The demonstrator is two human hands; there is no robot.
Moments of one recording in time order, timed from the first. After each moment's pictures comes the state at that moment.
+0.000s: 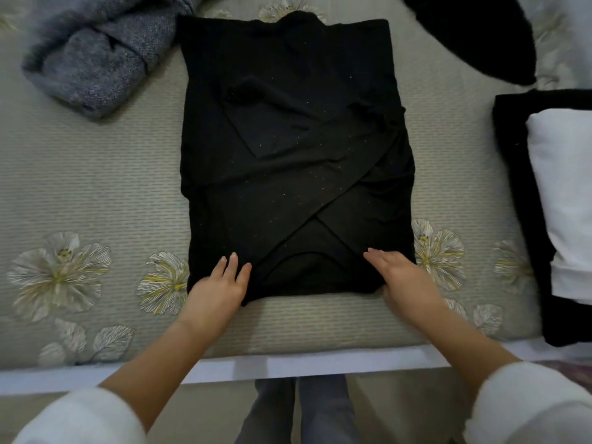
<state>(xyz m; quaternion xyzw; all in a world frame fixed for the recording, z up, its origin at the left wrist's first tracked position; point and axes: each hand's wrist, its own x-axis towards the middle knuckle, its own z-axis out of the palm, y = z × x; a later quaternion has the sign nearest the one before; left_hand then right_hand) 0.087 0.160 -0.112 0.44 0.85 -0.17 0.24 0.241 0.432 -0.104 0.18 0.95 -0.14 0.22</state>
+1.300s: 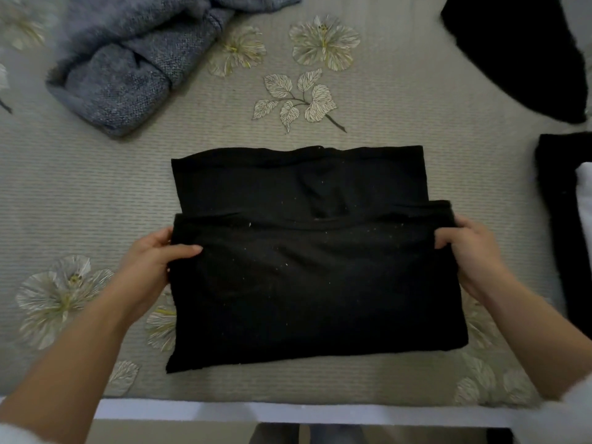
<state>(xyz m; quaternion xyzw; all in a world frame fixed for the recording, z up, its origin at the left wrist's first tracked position) -0.044 0.133 -0.082 -0.13 0.71 0.58 0.38 0.138 0.514 -0.077 0.50 0.60 -0.62 -0.01</state>
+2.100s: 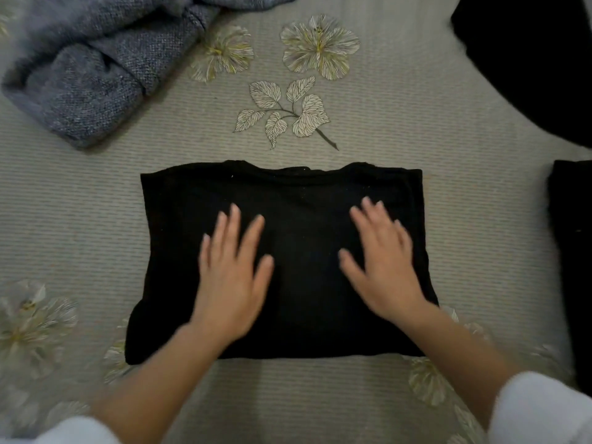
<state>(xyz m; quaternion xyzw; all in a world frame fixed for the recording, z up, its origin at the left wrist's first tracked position) 0.003 0.256 -0.124 0.24 0.94 0.19 0.14 0.089 0.475 -0.124 0.17 0.96 -0.21 0.03</state>
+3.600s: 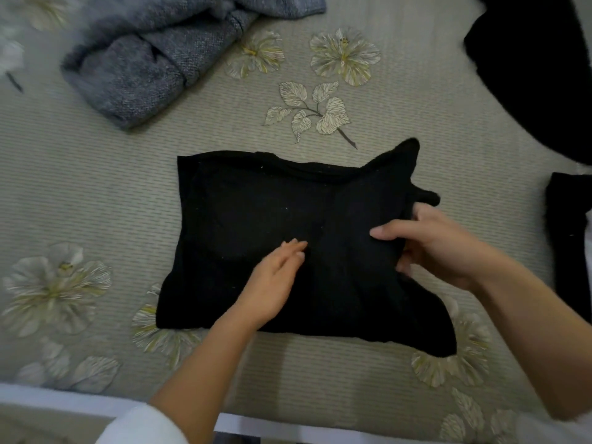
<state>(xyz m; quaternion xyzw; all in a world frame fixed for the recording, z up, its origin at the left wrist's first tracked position) 0.027 0.260 -0.109 0.05 0.78 0.47 0.41 0.063 0.488 -0.017 0.26 0.64 -0.69 0.24</state>
